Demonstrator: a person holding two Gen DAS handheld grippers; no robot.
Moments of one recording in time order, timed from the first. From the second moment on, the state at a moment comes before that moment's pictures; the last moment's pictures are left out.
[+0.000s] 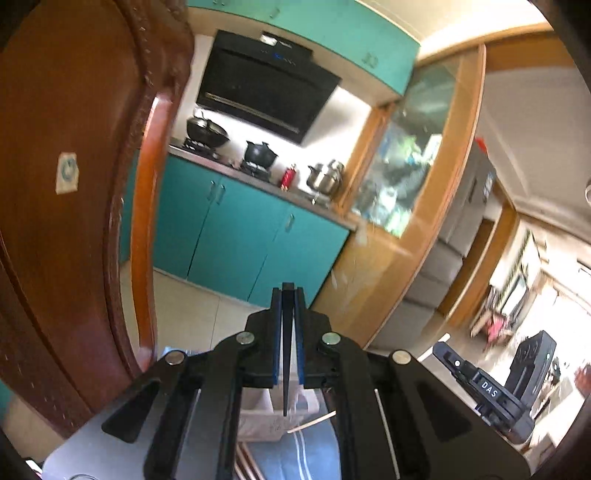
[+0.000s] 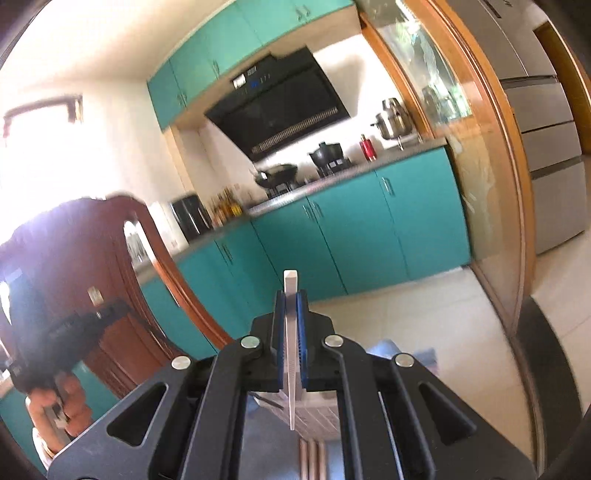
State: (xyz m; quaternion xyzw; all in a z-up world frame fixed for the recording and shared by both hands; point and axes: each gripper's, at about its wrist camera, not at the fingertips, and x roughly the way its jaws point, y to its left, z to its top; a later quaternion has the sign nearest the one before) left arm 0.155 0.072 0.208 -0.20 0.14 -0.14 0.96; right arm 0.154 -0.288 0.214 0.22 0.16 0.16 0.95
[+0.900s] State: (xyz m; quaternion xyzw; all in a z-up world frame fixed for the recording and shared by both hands) left arm 0.198 0.052 0.143 -0.18 0.21 -0.06 0.96; right arm 0.189 -0.264 0.149 0.12 0.20 0.12 0.96
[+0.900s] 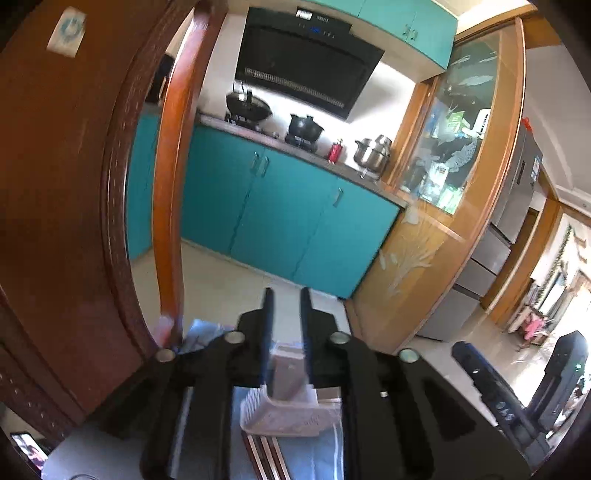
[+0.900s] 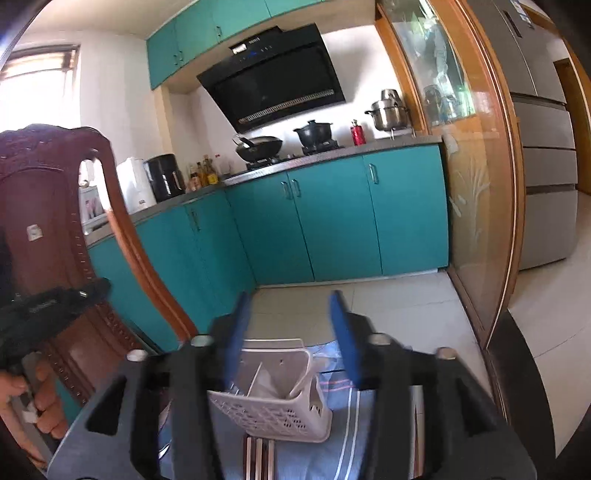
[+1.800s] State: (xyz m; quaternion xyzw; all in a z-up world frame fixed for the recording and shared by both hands) left arm 0.204 0.014 -0.009 0.01 0.45 -0.11 0.88; right arm 0.207 -0.172 -0.071 -0.04 0.56 0.15 0.81
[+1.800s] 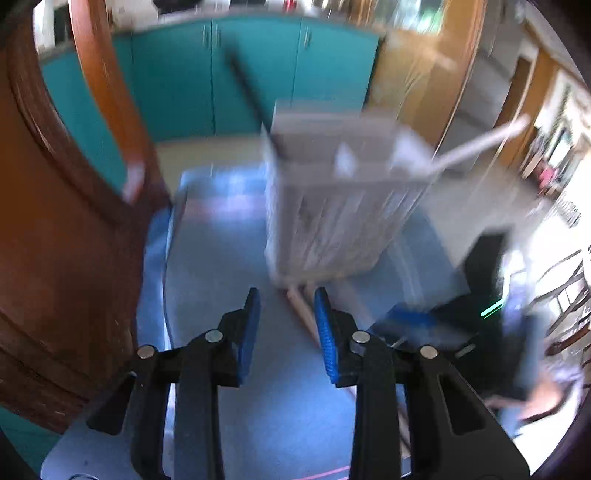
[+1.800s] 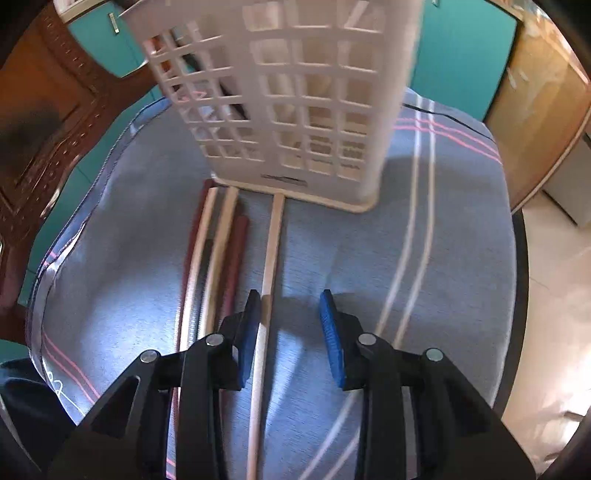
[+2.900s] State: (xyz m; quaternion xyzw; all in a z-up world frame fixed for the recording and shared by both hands) left arm 0.222 -0.017 -0.093 0.02 0.54 -0.11 0.83; right arm 0.208 -0.209 -0.060 0.00 0.55 0.12 0.83
